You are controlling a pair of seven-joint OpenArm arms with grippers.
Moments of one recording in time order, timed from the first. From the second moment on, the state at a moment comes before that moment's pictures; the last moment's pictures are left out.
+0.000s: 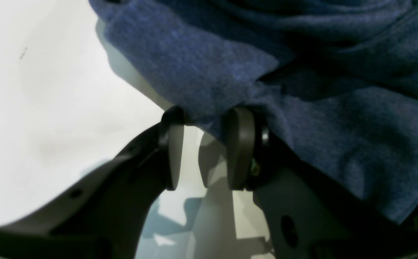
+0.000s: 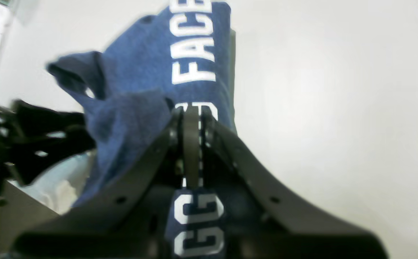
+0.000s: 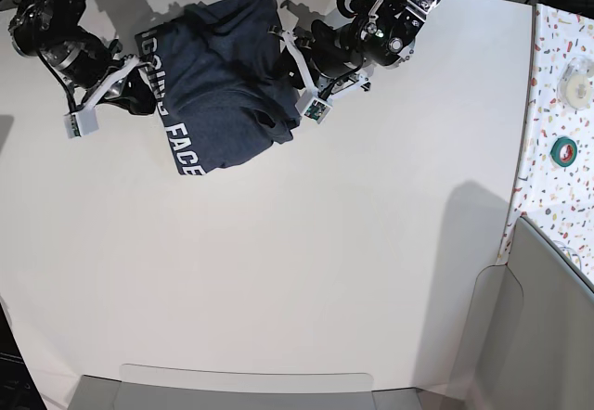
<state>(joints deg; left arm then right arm) 12.8 -13.6 30.2 103.0 -24.8 1.6 52.7 -17.0 6.0 32.0 117.6 51.0 29.6 -77.6</state>
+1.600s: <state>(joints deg) 11.6 -15.3 29.8 105.2 -24.1 2.3 54.4 -16.5 10.5 3.8 117.7 46.7 24.0 -77.0</state>
